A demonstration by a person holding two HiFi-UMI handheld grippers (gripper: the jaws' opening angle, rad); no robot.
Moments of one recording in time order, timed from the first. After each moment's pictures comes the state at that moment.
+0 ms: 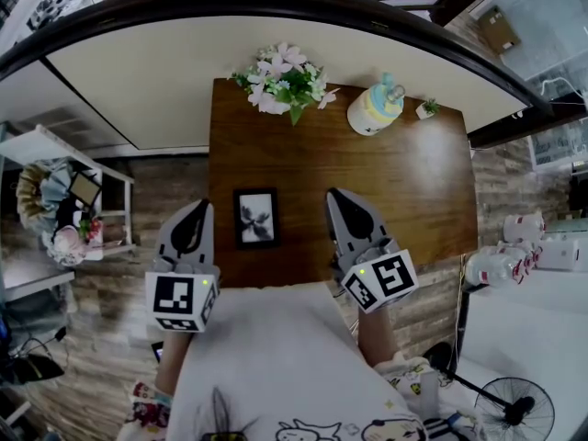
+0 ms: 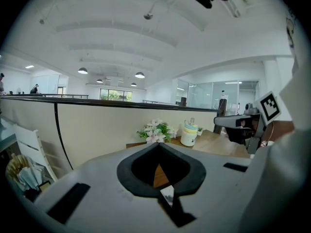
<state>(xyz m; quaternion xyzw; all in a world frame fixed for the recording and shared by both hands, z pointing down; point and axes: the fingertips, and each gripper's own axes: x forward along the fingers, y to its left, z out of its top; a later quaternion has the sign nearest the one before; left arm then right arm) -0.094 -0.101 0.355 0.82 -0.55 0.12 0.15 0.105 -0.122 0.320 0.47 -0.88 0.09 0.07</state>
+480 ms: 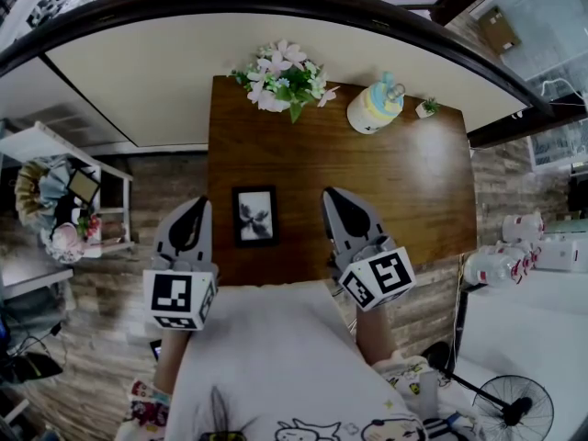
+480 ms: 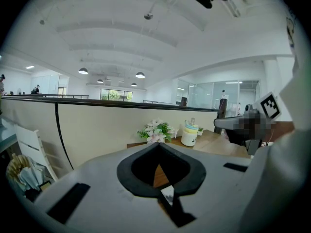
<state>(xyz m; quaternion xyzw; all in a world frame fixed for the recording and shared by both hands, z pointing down) -0.095 -0.101 0.355 0.81 -0.55 0.12 0.15 0.101 -0.121 0.327 0.46 -0.88 0.10 0.07</state>
